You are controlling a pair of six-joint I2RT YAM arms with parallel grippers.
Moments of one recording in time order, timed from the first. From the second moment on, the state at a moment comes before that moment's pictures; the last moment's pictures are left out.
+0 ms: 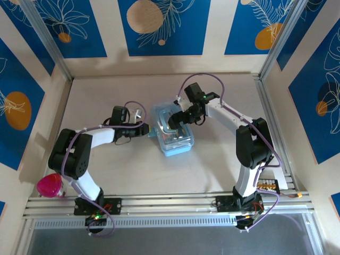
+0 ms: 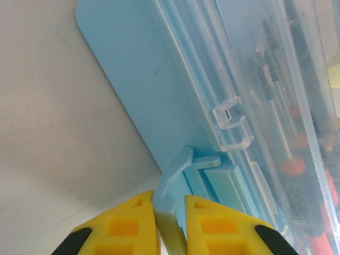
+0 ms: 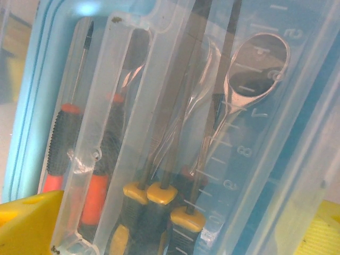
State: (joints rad) left arm -0.29 1.68 0.81 0.05 0.65 -0.42; right arm 0.48 1.84 1.44 -0.80 -0.38 0.00
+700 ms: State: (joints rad) left arm -0.29 1.63 0.83 0.03 0.68 -0.42; right arm 0.49 1.84 1.44 -0.79 -0.39 0.00
